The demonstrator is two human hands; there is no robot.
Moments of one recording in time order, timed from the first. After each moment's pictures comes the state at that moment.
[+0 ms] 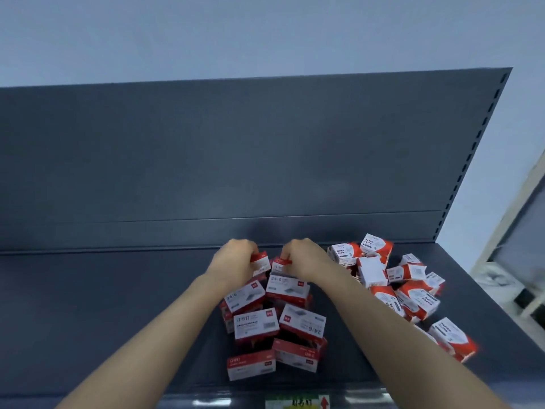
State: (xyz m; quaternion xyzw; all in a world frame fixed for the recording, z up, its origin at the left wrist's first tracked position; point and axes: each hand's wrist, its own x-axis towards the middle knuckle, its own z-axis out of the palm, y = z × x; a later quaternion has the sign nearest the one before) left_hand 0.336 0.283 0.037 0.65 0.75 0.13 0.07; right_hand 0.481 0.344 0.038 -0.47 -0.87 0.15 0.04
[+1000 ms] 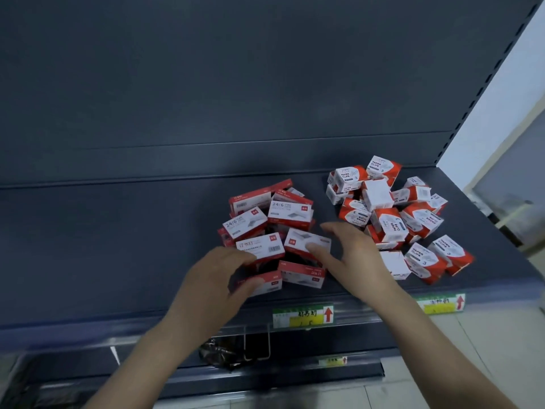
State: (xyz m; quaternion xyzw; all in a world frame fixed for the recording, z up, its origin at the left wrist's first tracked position) left_hand 0.346 0.145 -0.019 0.69 0.66 0.28 0.10; right_hand 0.561 0.243 -0.018 -0.50 -0.81 0.19 0.25
